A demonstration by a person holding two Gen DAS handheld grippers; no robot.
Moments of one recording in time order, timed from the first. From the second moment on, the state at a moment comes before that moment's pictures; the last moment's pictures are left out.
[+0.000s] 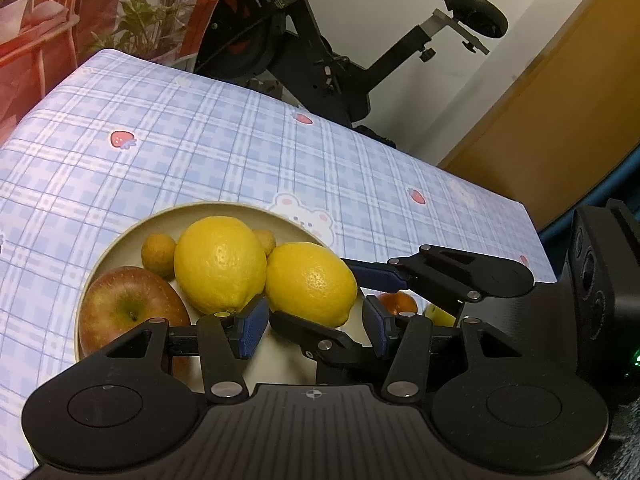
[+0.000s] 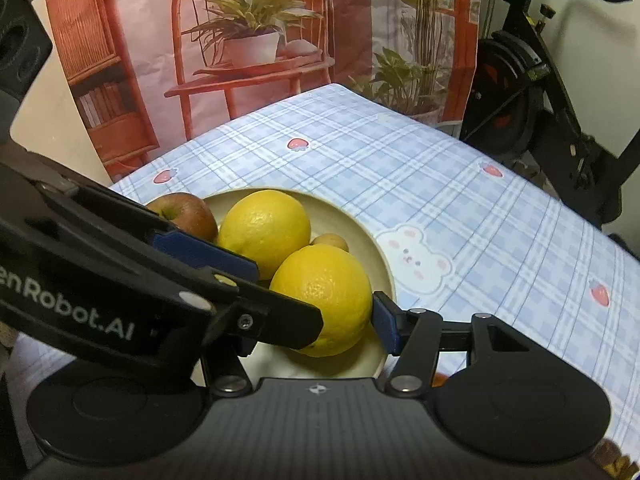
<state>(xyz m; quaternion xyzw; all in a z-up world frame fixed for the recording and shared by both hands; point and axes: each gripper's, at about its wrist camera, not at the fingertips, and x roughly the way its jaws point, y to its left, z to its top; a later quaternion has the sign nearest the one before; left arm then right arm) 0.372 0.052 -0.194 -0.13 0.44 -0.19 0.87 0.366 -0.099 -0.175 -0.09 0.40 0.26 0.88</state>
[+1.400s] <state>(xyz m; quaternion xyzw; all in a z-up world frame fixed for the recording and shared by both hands) 0.287 0.066 -0.073 -0.04 0.33 -0.10 0.94 0.264 -0.165 -0.085 -0.02 0.31 0.20 0.93</state>
